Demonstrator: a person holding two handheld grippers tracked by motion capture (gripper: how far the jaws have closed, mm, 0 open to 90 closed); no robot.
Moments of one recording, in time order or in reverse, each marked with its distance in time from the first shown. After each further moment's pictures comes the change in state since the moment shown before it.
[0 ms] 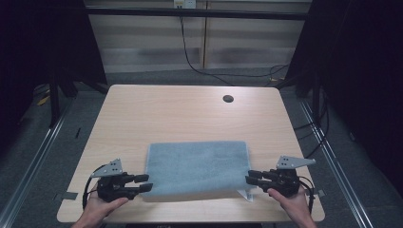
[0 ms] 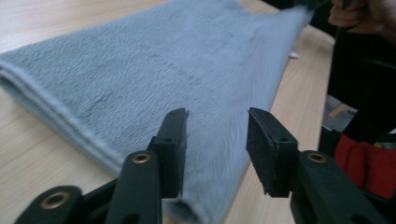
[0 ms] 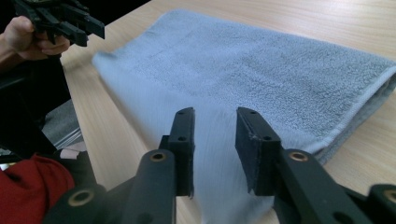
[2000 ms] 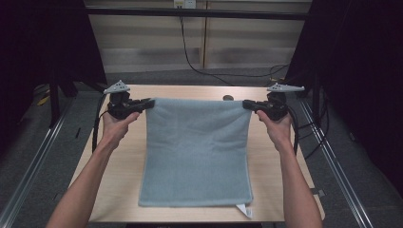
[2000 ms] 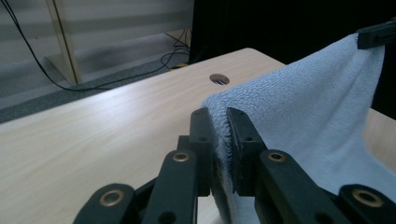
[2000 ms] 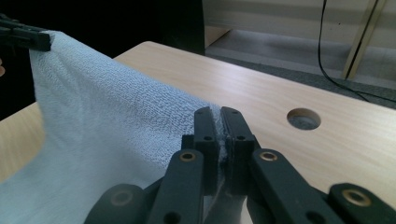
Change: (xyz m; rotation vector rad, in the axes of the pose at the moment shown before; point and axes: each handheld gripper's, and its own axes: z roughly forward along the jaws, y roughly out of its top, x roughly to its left) left arm 0.120 0.168 0.026 -0.161 0.284 -0.003; right arm -0.101 0.164 0.043 -0.134 -0.238 -0.008
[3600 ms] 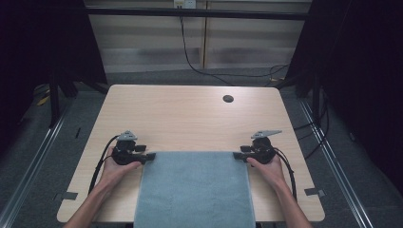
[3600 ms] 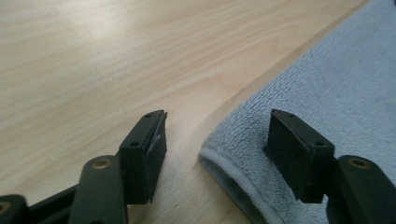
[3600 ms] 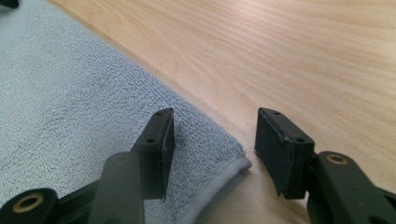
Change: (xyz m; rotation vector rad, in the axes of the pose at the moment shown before) left arm -0.021 -0.147 0.003 0.310 -0.005 -0.047; right arm 0.021 -0.141 0.025 0.314 0.054 0.029
